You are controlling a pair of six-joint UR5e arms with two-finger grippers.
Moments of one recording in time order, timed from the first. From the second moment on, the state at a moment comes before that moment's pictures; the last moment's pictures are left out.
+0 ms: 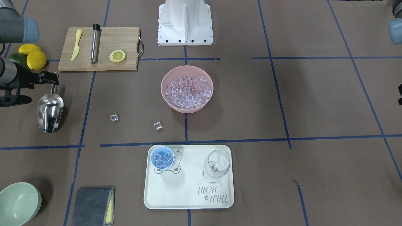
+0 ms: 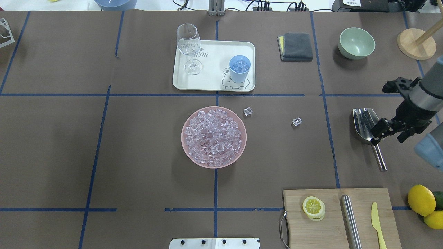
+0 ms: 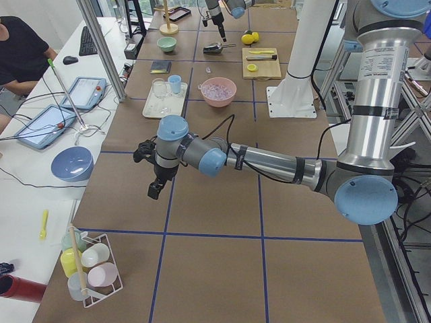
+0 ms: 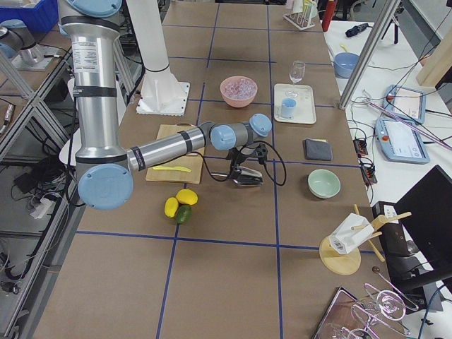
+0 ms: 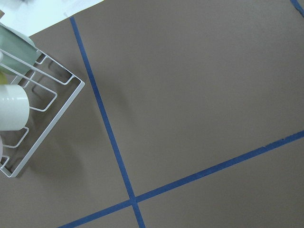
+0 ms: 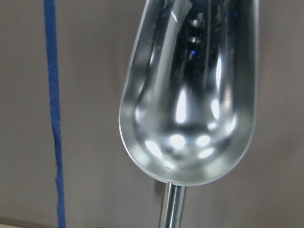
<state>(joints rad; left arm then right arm) -1.40 -1.63 -1.69 -1.88 -2.18 -0.05 1.04 -1.55 1.87 -1.70 2.43 0.40</state>
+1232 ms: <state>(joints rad) -1.44 -1.67 -1.73 -1.53 -2.20 0.12 1.50 -1.59 1.74 -1.70 2.37 -0.15</state>
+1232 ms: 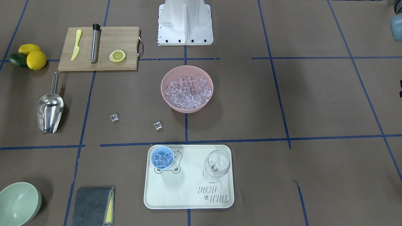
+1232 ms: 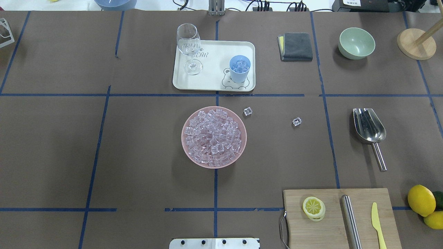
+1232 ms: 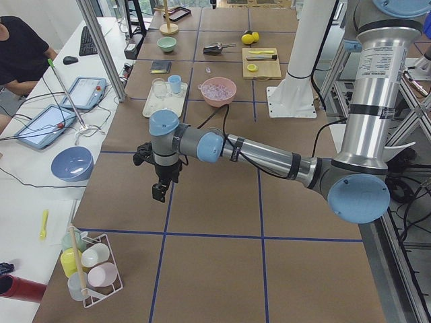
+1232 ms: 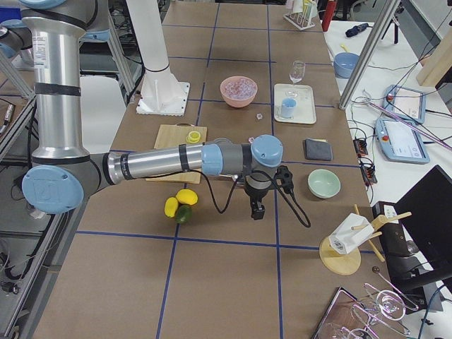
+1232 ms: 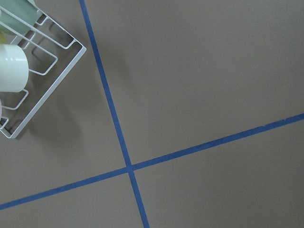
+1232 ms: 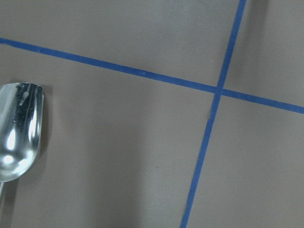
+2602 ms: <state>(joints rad) -1.57 -1.56 -1.63 -1.49 -2.37 0.17 1.64 -1.59 1.62 -1.70 2.38 -0.18</state>
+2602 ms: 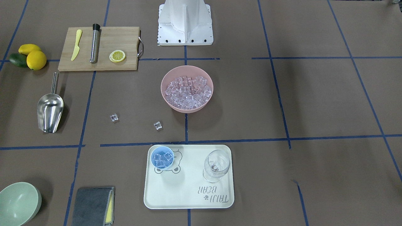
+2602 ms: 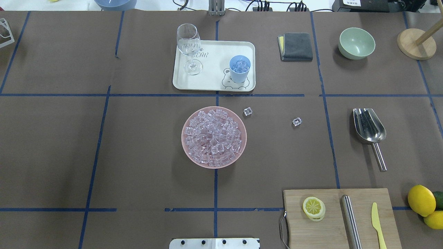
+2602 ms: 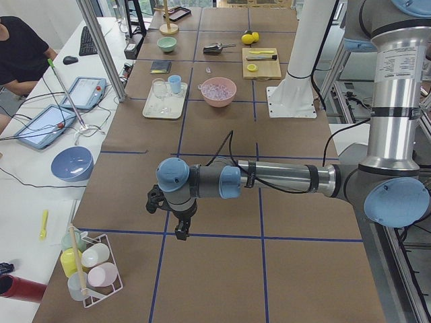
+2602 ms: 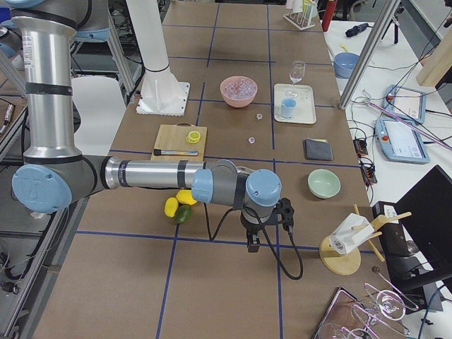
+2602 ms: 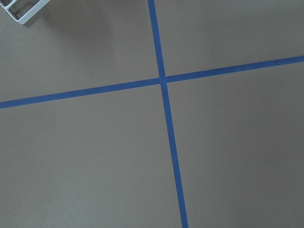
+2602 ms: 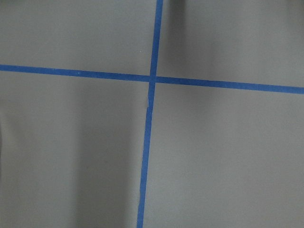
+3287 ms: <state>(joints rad) -1.57 -1.55 -1.63 -1.49 -2.37 0.18 1.67 -1.60 1.61 -1.68 2.39 -0.17</state>
